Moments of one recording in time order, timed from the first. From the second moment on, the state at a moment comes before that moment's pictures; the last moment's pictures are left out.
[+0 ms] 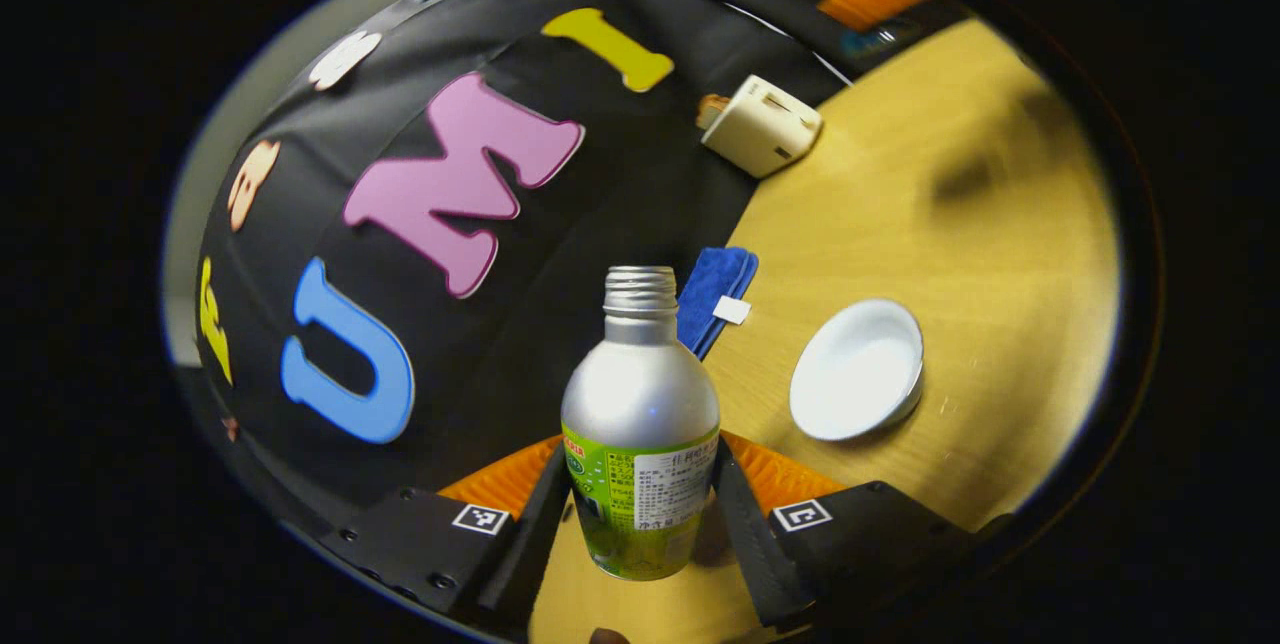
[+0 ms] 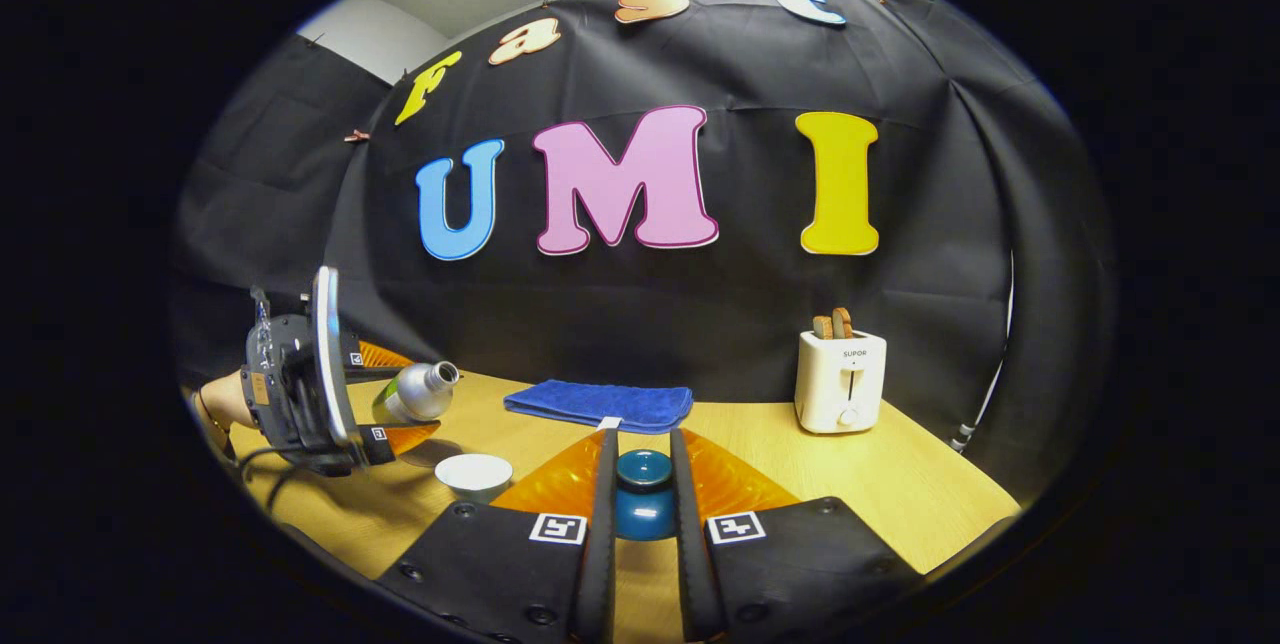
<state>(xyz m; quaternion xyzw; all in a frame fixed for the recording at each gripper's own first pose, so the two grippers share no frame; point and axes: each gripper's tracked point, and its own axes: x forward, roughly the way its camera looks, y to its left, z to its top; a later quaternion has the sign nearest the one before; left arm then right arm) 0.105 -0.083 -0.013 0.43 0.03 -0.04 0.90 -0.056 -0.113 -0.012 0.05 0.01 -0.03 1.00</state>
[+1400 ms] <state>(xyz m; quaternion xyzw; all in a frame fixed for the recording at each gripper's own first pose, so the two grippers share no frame) 0.141 -0.014 -0.002 0.01 0.02 0.01 1.00 -0.054 -0.107 -0.016 0.06 0.02 -0.02 1.00</state>
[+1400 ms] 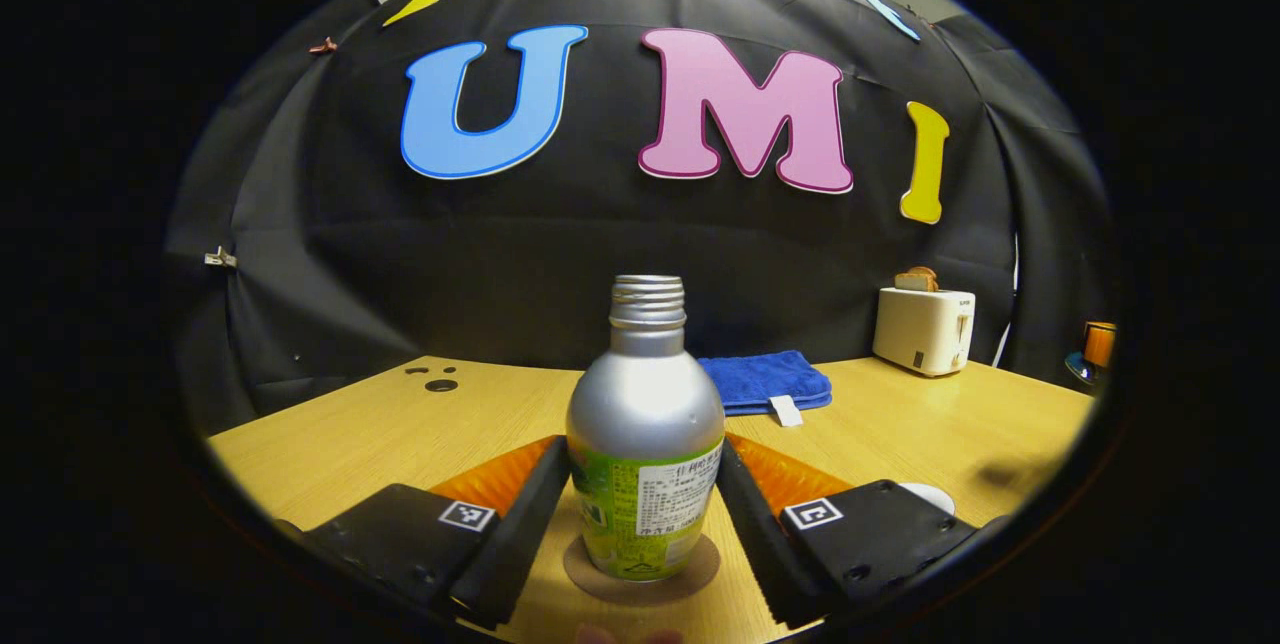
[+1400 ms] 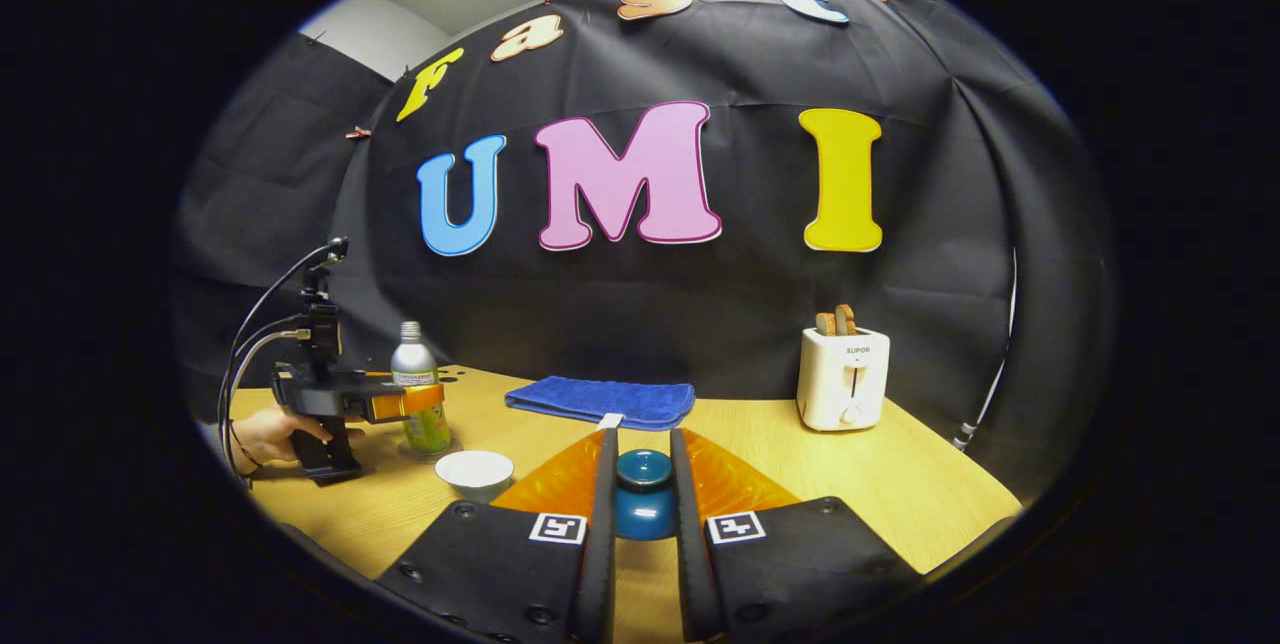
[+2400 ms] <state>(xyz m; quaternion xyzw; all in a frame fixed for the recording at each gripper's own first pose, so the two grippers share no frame) 0.061 0.037 -0.022 0.02 0.05 0.04 1.00 0.039 0.057 -0.061 0.09 0.11 0.08 0.99</state>
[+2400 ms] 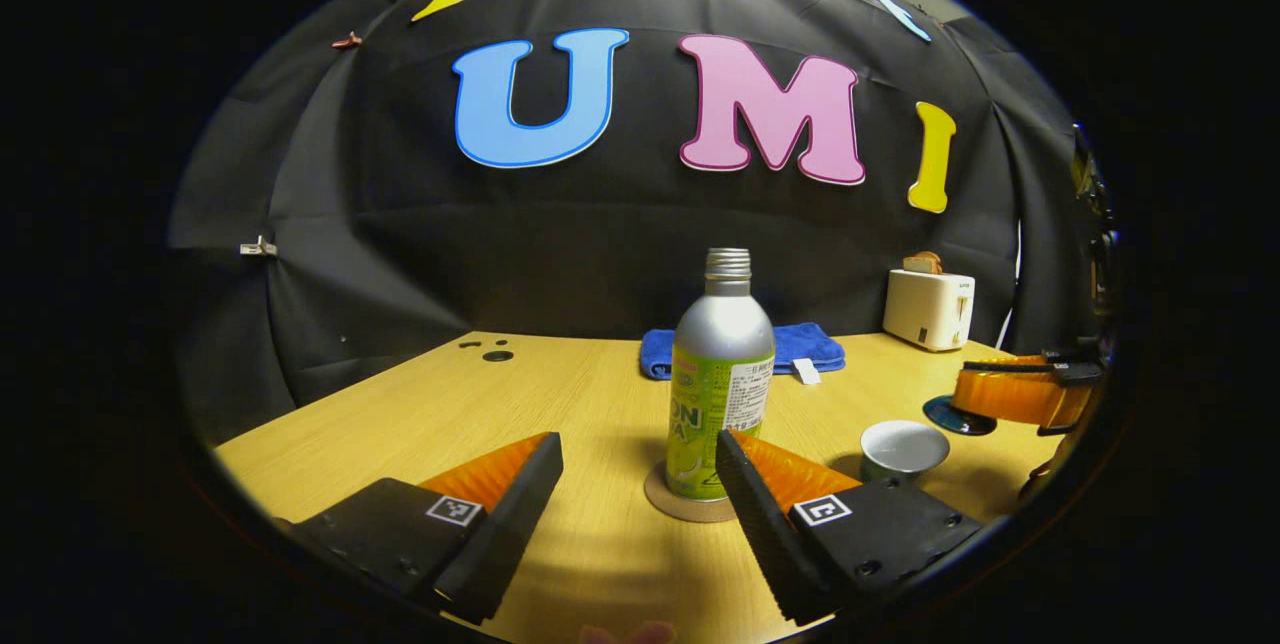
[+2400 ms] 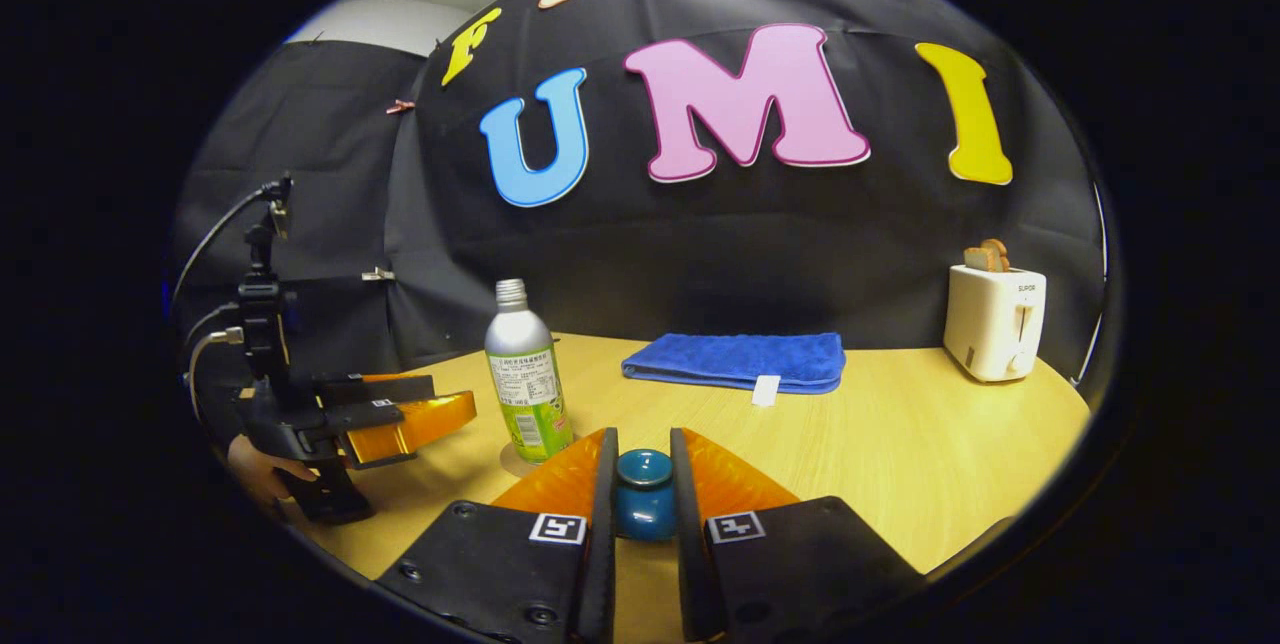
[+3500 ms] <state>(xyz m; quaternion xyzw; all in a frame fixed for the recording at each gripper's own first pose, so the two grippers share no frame) 0.056 0.040 -0.005 0.05 0.02 0.03 1.00 0.046 0.051 -0.054 0.08 0.09 0.06 0.99</state>
